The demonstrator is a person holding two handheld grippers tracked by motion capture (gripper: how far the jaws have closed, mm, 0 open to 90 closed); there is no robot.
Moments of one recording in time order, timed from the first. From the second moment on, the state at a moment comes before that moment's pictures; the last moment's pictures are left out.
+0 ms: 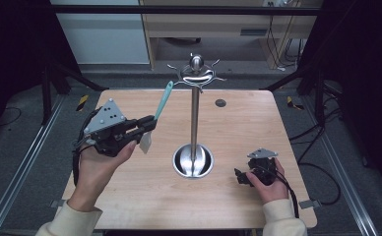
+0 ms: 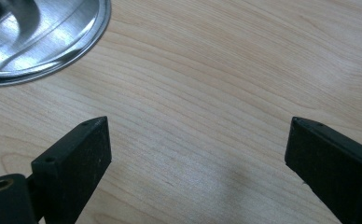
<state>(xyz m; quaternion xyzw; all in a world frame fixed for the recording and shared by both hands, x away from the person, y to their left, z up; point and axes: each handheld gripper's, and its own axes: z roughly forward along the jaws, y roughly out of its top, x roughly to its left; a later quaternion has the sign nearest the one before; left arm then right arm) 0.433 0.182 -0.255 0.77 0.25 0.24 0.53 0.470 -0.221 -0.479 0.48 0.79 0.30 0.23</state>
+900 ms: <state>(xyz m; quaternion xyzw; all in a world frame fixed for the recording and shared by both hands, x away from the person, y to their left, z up) 0.448 0.169 -0.258 0.78 0.25 0.22 0.53 0.470 -0.222 -0.479 0.48 0.79 0.30 0.23</state>
